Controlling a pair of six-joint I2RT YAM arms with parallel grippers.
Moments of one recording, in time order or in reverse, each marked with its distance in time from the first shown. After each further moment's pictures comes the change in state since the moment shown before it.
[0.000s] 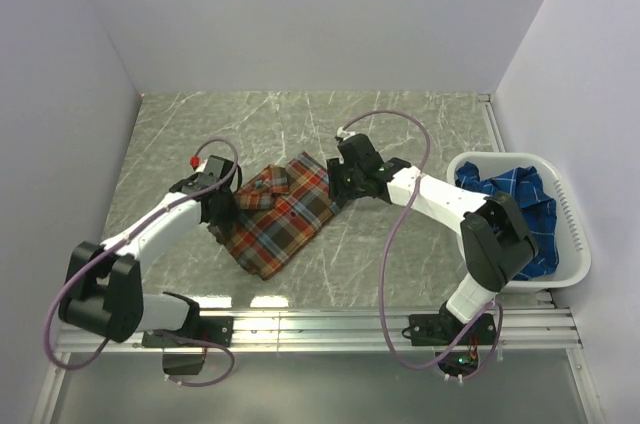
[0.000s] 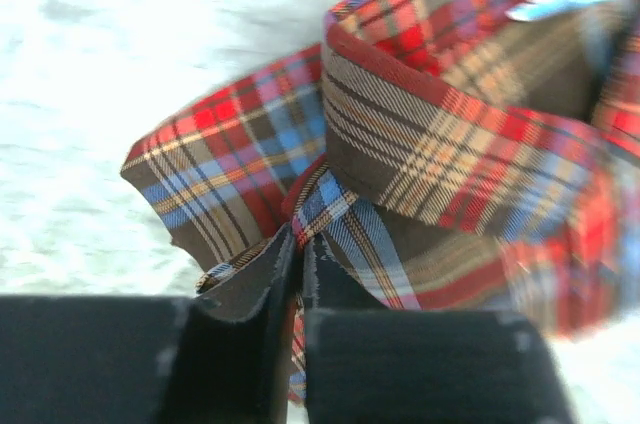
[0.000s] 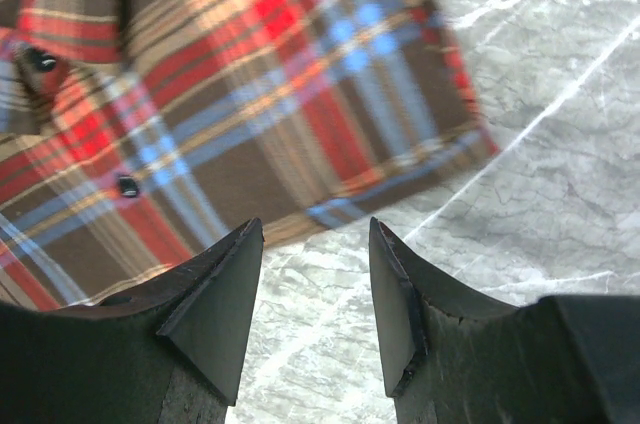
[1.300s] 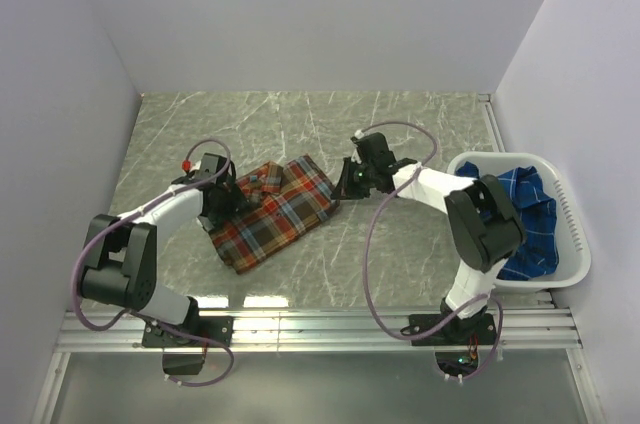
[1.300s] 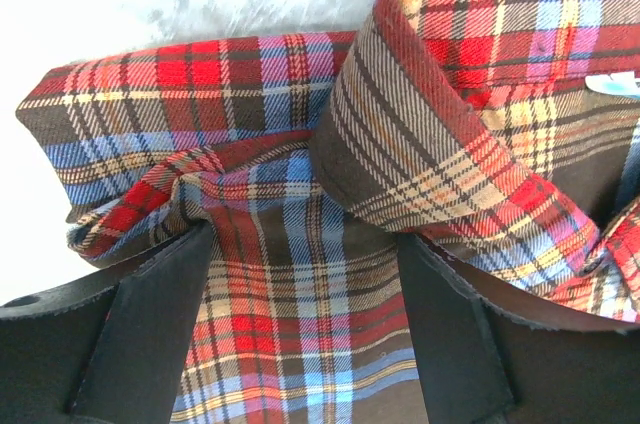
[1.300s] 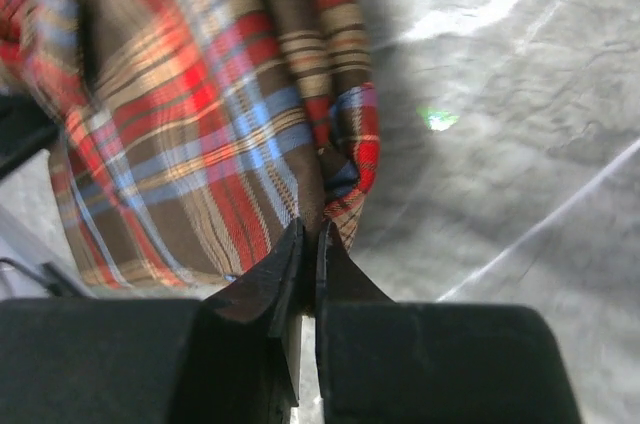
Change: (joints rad) left arm 0.108 0.182 -0.023 0.153 0.029 -0.095; right arm -0.175 0.148 -0.075 0.216 -0.376 0.207
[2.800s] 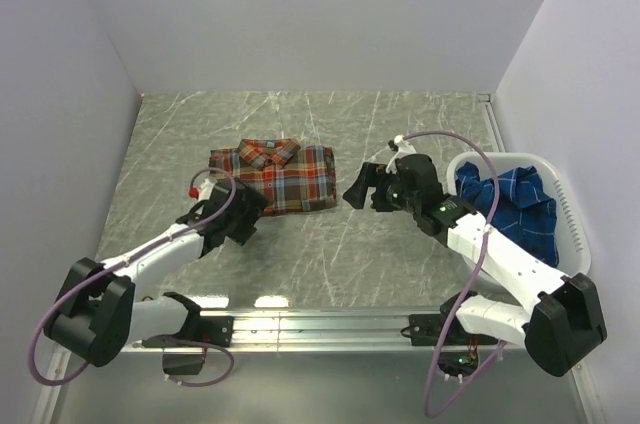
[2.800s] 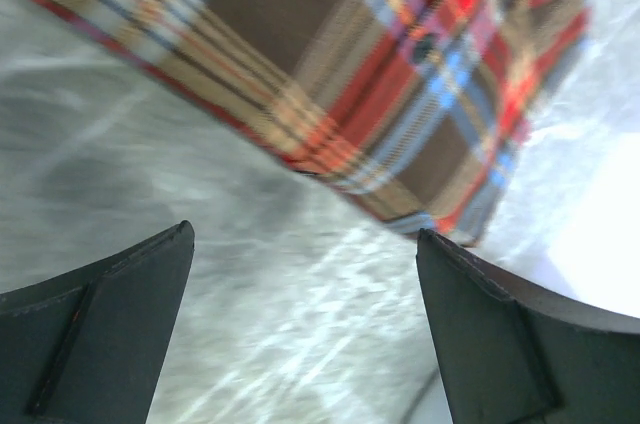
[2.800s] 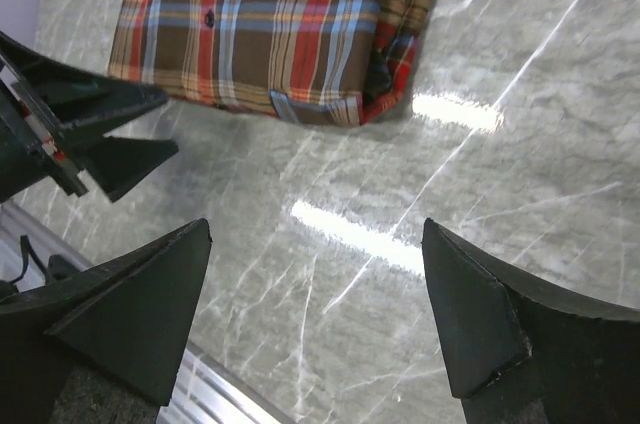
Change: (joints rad) left arm -0.215 -0.280 -0.255 0.287 0.037 -0.502; right arm 0.044 -0.680 -0.301 -0.044 0.207 -0.034
